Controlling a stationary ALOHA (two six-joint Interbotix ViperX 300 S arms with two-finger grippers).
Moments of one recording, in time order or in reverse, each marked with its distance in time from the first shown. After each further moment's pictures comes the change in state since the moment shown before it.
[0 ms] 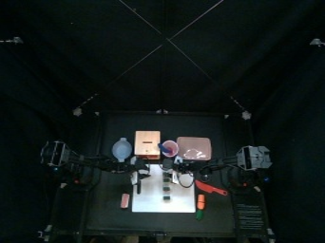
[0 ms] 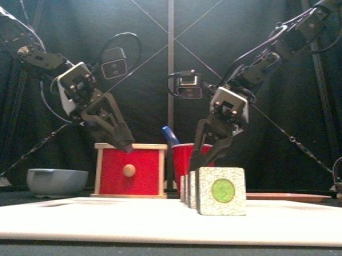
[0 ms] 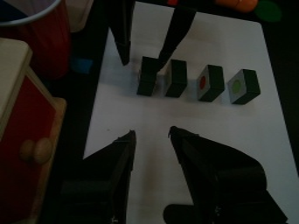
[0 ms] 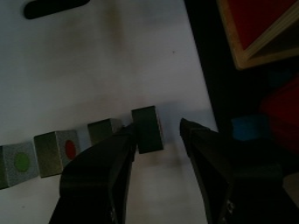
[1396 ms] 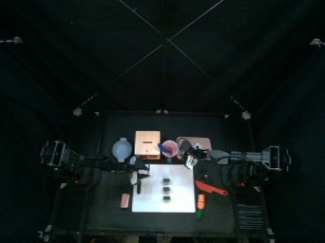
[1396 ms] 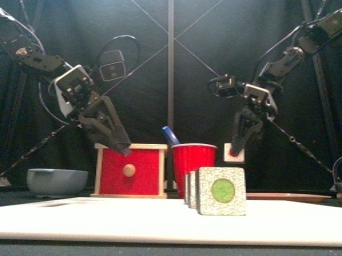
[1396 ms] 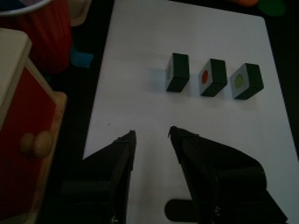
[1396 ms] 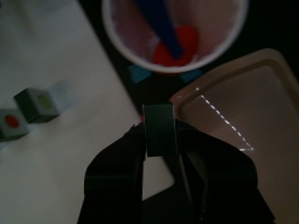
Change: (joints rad) left arm 0.005 0.000 0.009 0.000 0.000 -0.002; right arm -0.351 -0.331 0.209 0.086 0.149 0.012
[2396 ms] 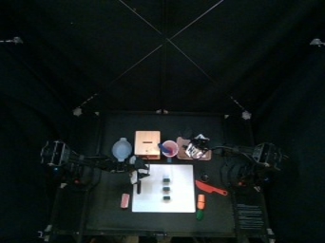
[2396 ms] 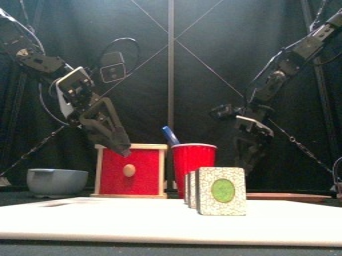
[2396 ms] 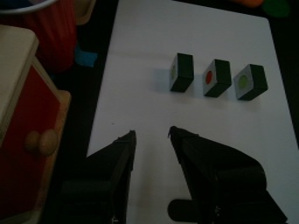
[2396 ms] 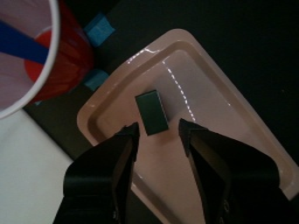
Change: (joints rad) left arm 0.008 0.002 0.002 0.002 0.000 -0.003; right arm 0.055 0.026 -0.048 -0.055 0.100 -0.011
